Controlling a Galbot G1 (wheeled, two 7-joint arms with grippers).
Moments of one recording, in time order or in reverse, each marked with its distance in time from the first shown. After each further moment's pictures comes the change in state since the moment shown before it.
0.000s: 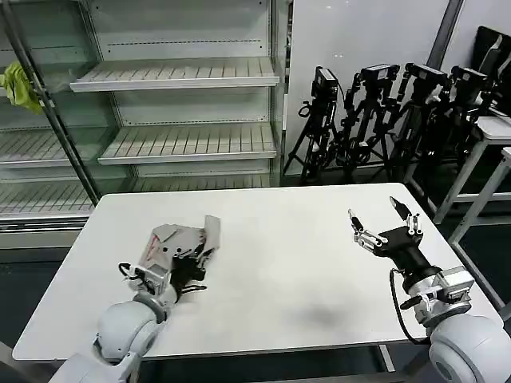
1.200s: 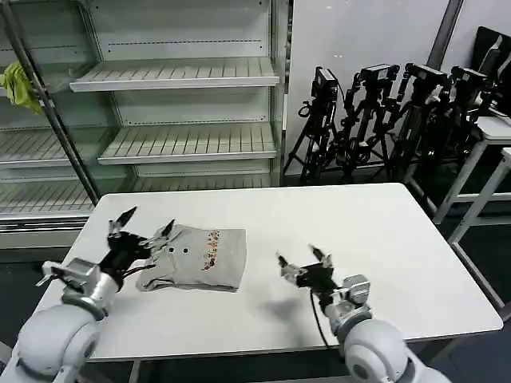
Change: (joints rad) left arm 0.237 0.038 -0.427 -0.237 0.012 -0.027 -0.019; right arm 0.252 0.209 -0.540 -0.179 0.223 -0.102 0.173
